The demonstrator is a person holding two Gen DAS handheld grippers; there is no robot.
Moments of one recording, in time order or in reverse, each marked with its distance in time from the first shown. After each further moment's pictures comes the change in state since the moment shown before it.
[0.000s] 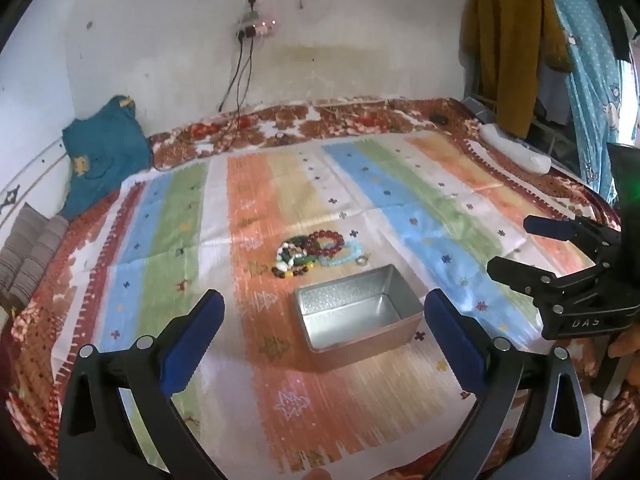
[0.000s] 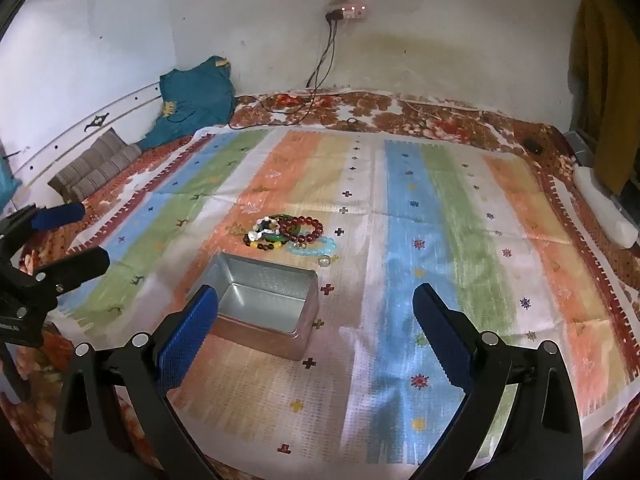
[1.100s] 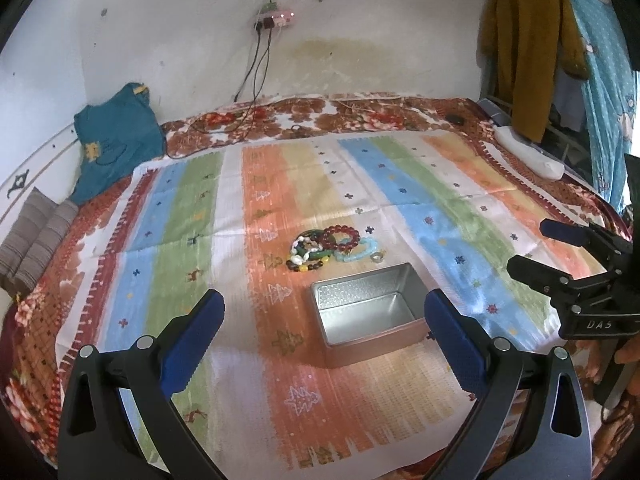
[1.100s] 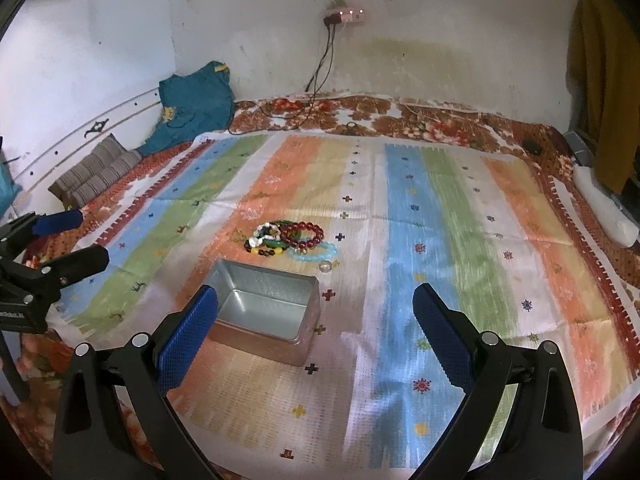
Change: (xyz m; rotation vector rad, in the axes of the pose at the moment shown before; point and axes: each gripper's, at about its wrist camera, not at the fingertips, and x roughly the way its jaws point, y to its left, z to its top) left arm 0.003 0.014 0.000 -0.055 0.035 0.029; right arm 0.003 0.002 -0.001 0.011 -0.010 0.005
